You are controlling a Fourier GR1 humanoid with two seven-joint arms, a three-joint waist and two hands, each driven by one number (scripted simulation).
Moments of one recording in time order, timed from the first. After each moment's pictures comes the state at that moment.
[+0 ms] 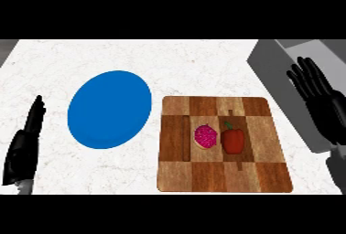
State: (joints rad) left arm 0.03 0.53 -0.18 -1.54 0.07 0.46 -0.05; right arm -0.22 -0.50 0.05 -1.48 -0.43 0.13 -0.18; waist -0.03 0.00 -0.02
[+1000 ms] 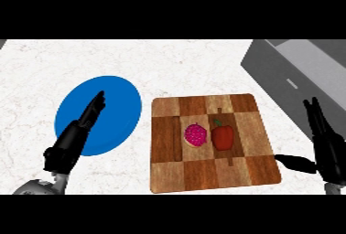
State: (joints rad) left arm -0.09 0.46 -0.36 -1.61 0.16 0.21 0.01; right arm 0.01 -0.62 0.30 -1.51 0.49 -0.54 0.15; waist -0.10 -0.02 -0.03
